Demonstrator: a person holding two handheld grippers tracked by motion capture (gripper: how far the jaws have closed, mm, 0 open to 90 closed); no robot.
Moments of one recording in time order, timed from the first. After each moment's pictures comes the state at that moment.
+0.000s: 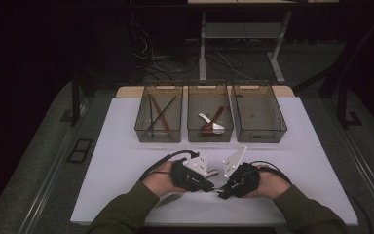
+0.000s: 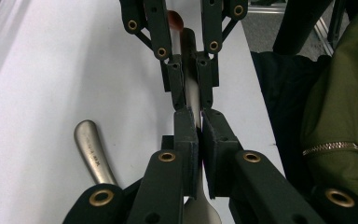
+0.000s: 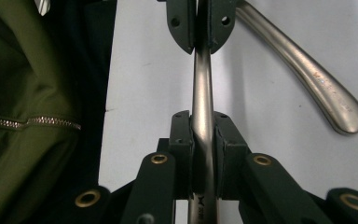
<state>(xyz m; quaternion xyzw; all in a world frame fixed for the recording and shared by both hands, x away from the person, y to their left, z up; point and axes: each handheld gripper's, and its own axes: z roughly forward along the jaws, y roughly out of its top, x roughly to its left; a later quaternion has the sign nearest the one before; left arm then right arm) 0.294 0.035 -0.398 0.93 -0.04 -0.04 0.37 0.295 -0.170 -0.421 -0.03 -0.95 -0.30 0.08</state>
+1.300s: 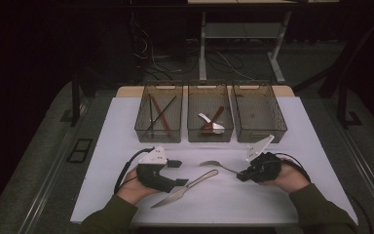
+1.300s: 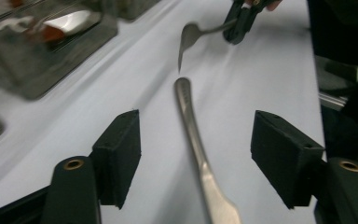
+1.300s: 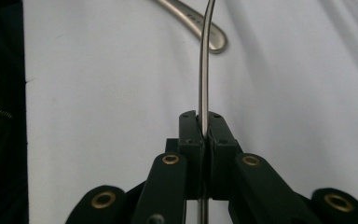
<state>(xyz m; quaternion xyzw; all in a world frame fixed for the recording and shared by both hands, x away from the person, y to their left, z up) 0.287 0.134 -0.415 0.86 0.19 0.04 0.48 0.315 -0.233 -0.414 -0.16 -0.94 -0.30 0.00</state>
